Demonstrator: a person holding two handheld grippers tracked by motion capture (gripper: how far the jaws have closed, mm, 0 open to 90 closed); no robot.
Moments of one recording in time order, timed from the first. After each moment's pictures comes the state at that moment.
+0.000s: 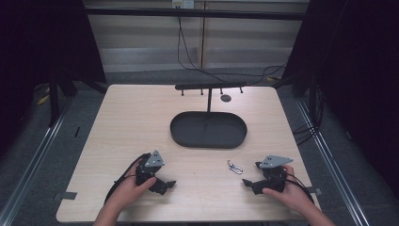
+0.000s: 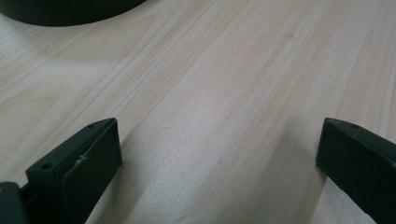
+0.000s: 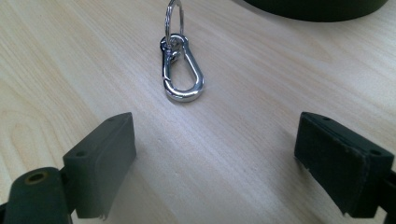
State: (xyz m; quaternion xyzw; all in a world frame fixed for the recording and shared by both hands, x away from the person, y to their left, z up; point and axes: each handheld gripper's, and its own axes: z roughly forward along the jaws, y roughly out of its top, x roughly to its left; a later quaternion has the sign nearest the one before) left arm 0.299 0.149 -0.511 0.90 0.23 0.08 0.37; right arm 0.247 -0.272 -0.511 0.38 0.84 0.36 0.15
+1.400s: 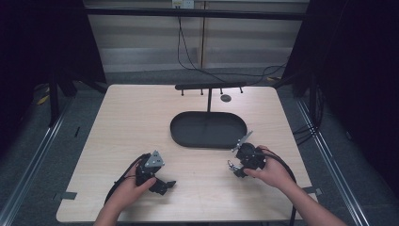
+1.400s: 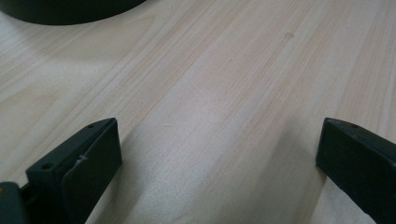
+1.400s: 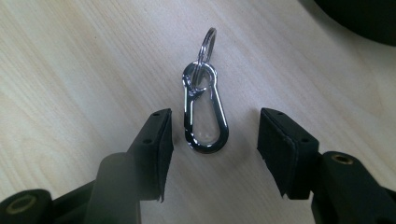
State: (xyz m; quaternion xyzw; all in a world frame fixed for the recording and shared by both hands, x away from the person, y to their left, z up) left arm 0.299 0.150 -0.511 0.89 0.23 0.08 0.37; right arm 0.310 -0.205 -0.470 0.35 0.93 0.13 0.04
